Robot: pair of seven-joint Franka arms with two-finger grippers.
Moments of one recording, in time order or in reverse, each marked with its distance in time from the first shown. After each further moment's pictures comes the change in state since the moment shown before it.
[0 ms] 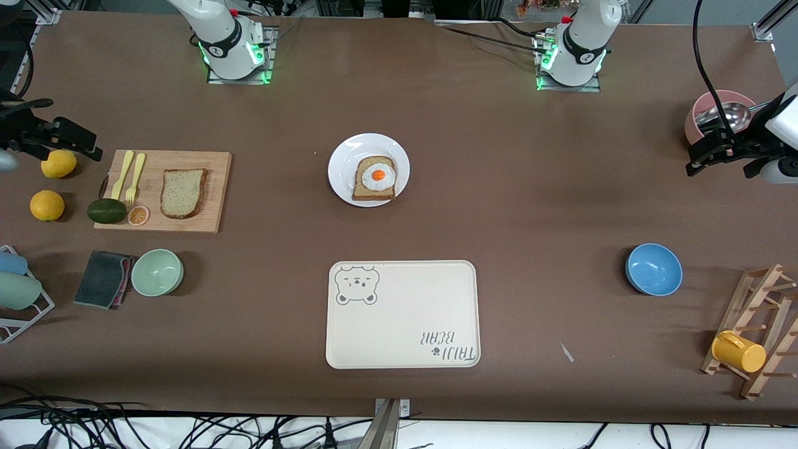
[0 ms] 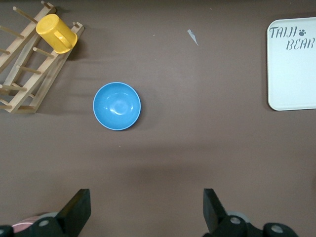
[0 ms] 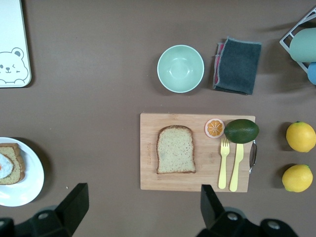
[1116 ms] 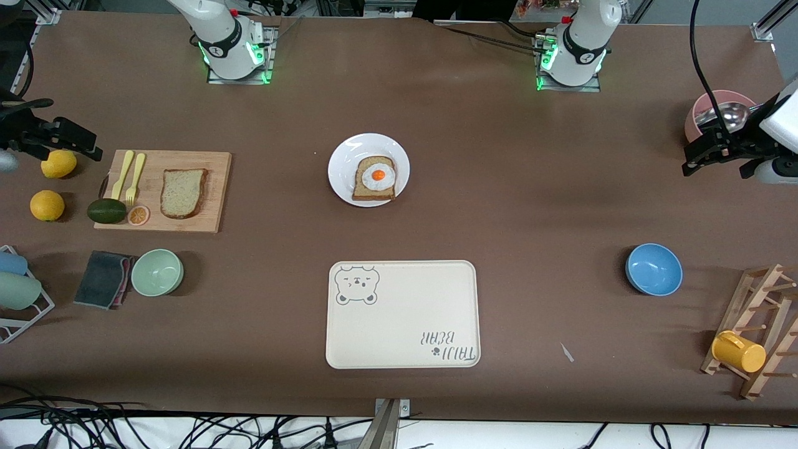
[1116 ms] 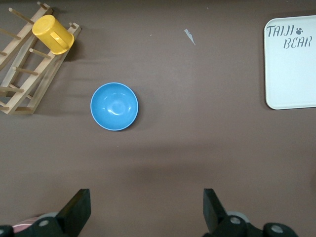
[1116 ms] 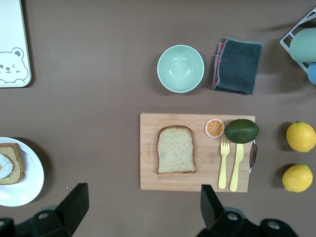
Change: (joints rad) left arm -0.004 0.001 -0.006 0.000 -0.001 0.000 0.000; right arm 0.000 0.000 0.000 0.000 0.000 0.000 0.000
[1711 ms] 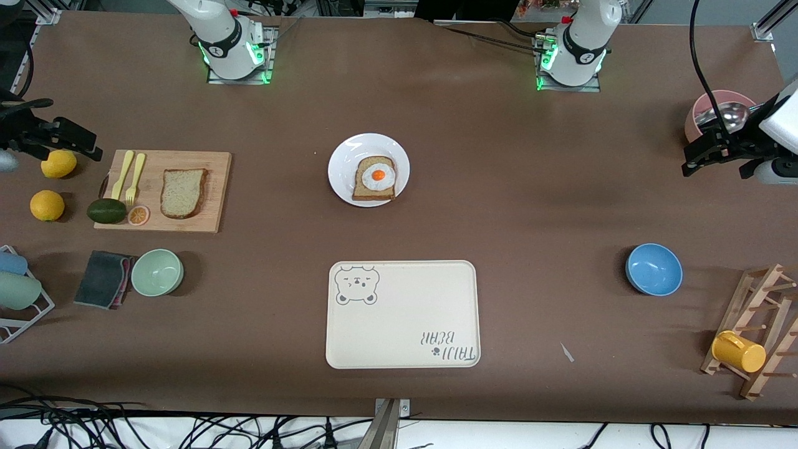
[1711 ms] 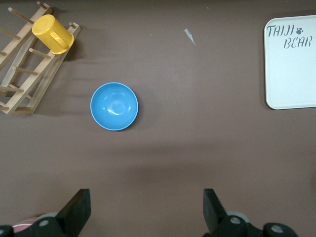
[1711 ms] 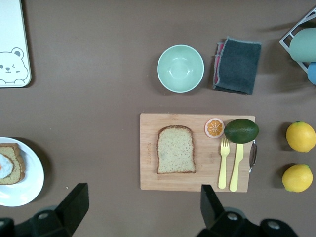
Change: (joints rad) left arm 0.000 0.001 0.000 0.000 0.000 0.000 0.000; right arm 0.000 0.000 0.000 0.000 0.000 0.000 0.000
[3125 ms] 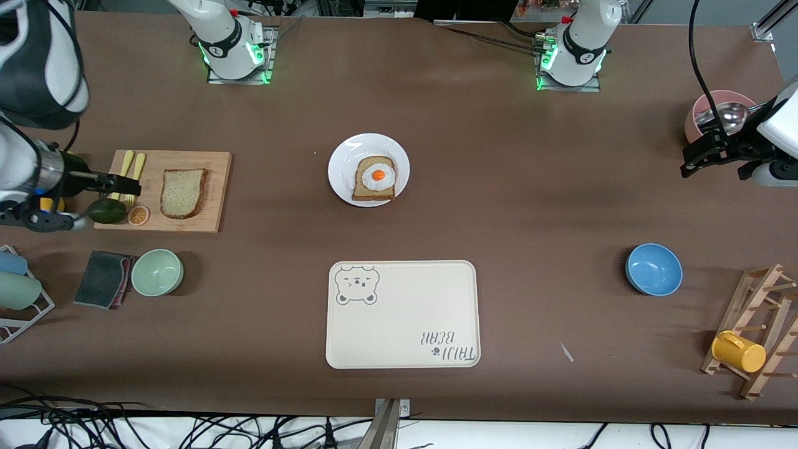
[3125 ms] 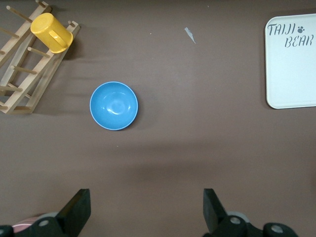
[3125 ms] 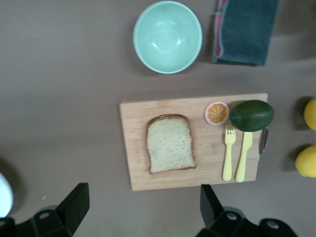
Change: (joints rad) left arm 0.000 0.006 0.000 0.000 0.000 0.000 0.000; right arm 0.022 0.221 0.009 -0.040 -0.094 0.062 0.155
